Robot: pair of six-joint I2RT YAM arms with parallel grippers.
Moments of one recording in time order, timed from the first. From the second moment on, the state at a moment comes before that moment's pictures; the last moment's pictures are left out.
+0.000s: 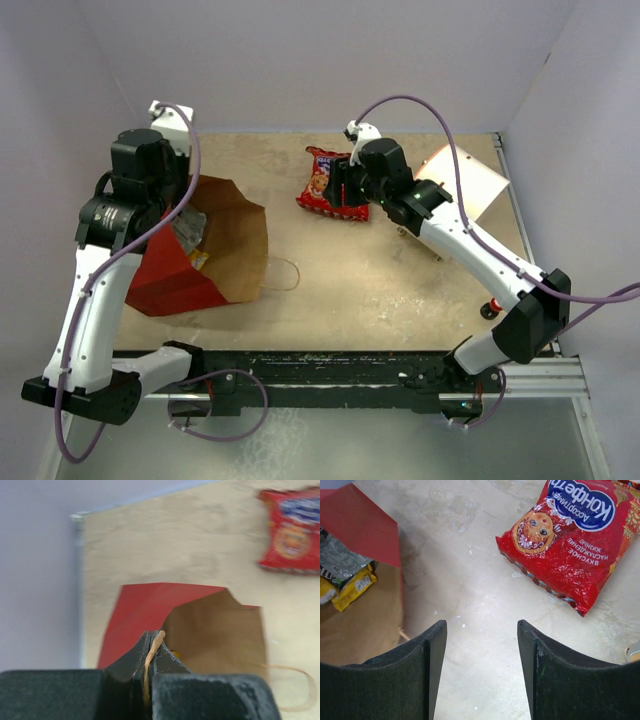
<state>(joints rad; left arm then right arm) -0.24 1.15 1.57 -0.88 -0.21 0.11 0.64 1.49 1.42 -0.45 0.03 0.30</state>
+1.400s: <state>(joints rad) -0.37 0.80 1.00 -0.69 0.51 -0.56 1.04 1.54 0.89 0.23 -0.35 -0.46</state>
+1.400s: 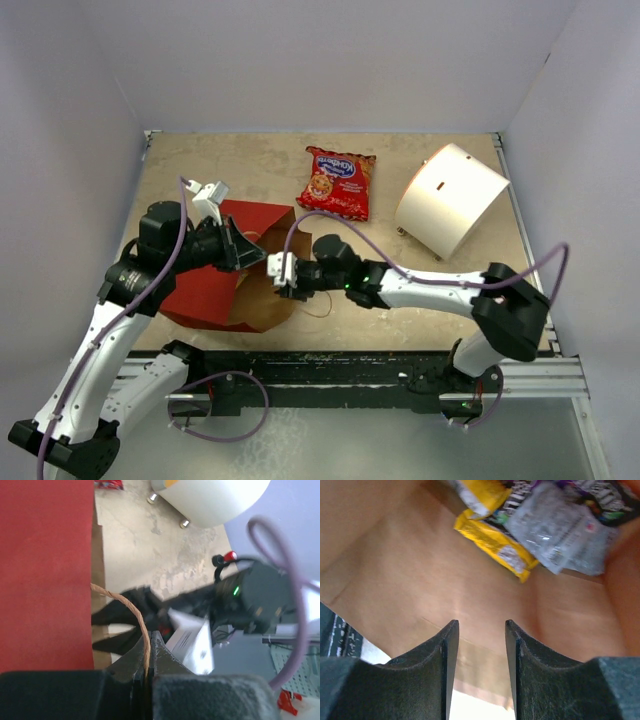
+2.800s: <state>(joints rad) -0.37 0.67 1.10 -0.91 0.24 -0.66 1.13 1.98 1.11 0.44 -0.34 -1.06</state>
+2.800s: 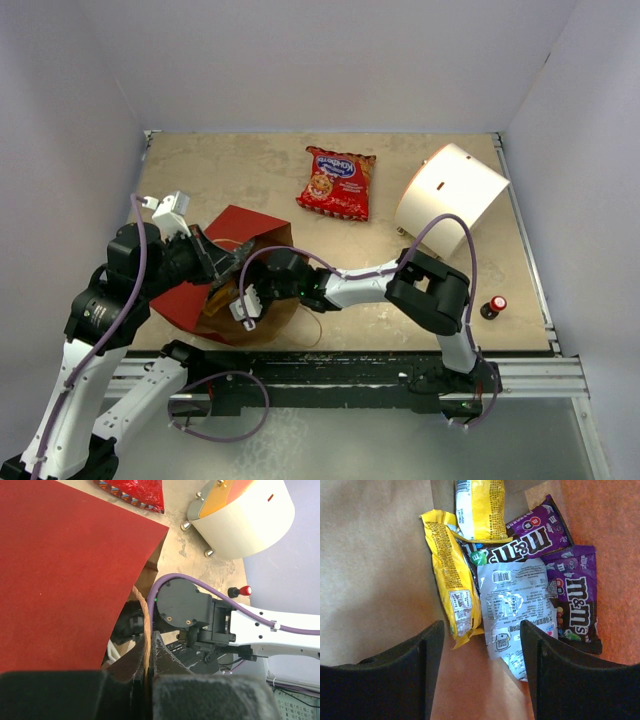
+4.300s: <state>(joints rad) -0.37 0.70 1.17 -0.98 0.19 -0.60 1.15 2.21 1.39 0.26 -0.25 -1.22</state>
